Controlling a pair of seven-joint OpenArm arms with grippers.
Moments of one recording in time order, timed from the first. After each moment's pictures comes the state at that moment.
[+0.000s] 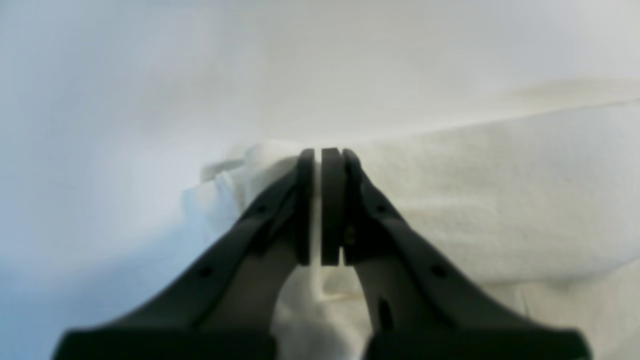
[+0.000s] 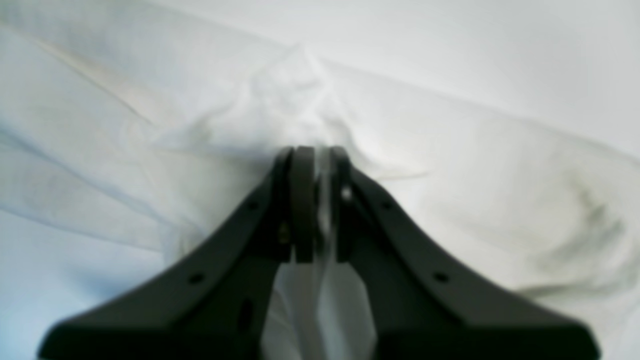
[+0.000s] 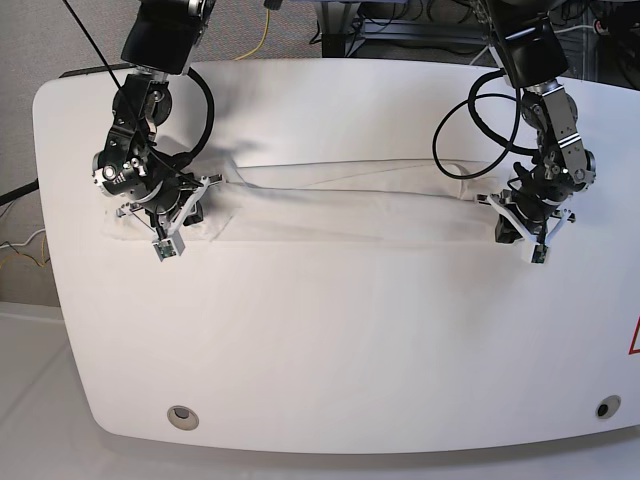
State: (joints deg) left arm -5.1 -8.2 -25.2 77.1 -4.4 -36.3 36.3; right arm 2.4 4.7 20.4 90.0 7.5 35.4 -57.7
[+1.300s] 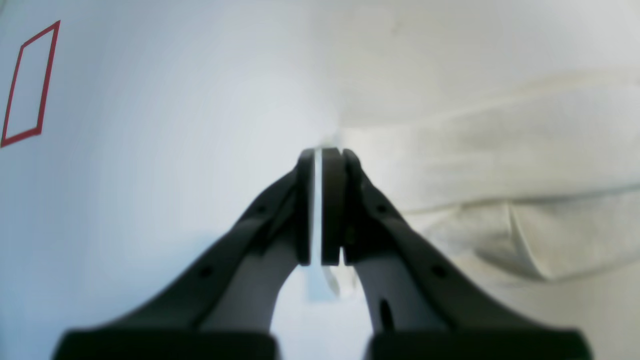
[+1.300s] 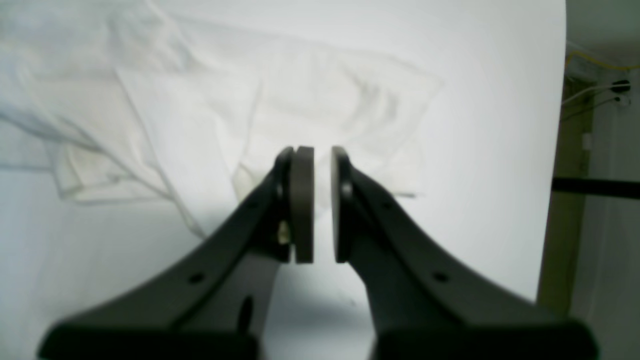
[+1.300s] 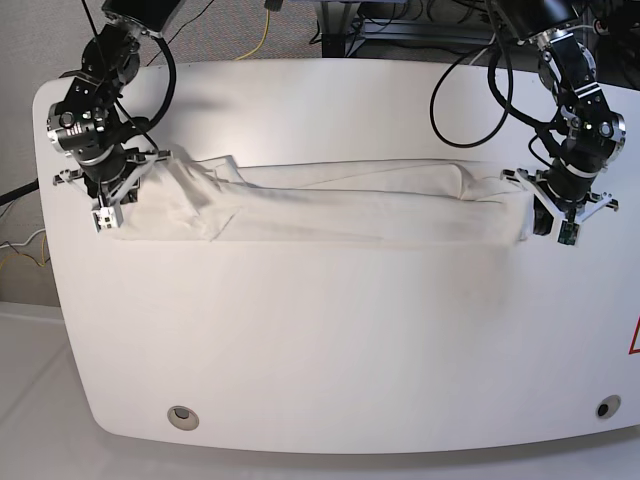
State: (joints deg) left arm 7.1 -8.2 -29.1 105.4 -4.7 -36.6 43.7; right arm -8.3 7.7 30.9 109.0 8.2 33.6 -61.9
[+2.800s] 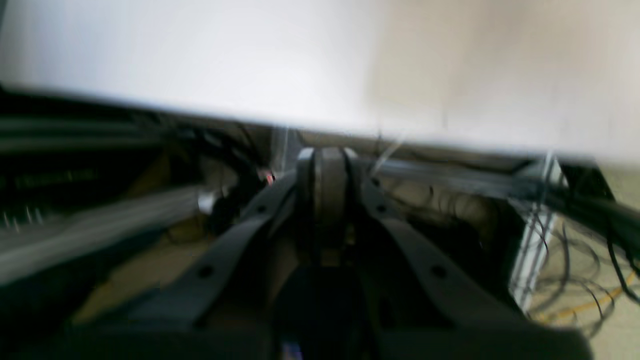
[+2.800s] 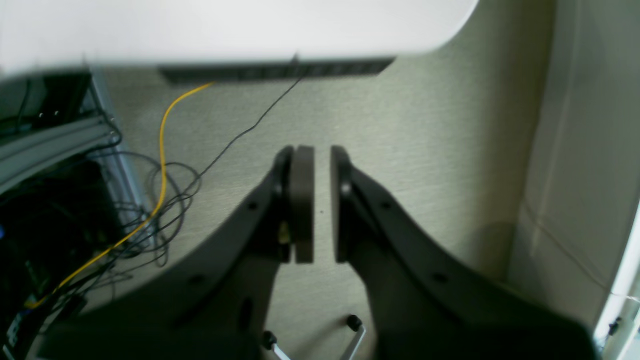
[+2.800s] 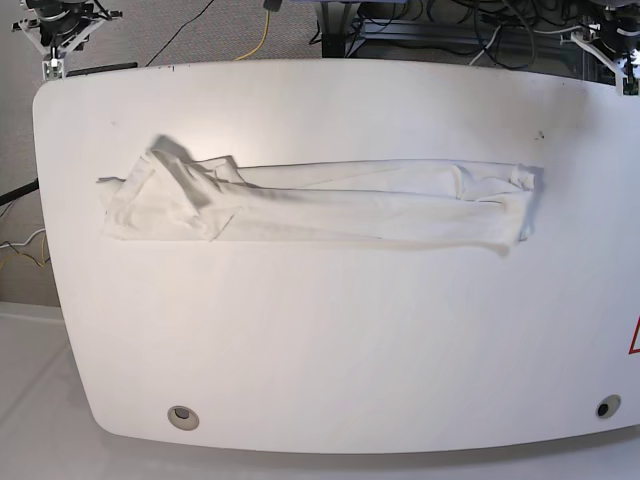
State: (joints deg) left arm 33.7 -1.4 -58.4 110.0 -4.8 -42.1 43.3; right arm -39.2 3.1 55.0 109.3 7.9 40.2 -48.9
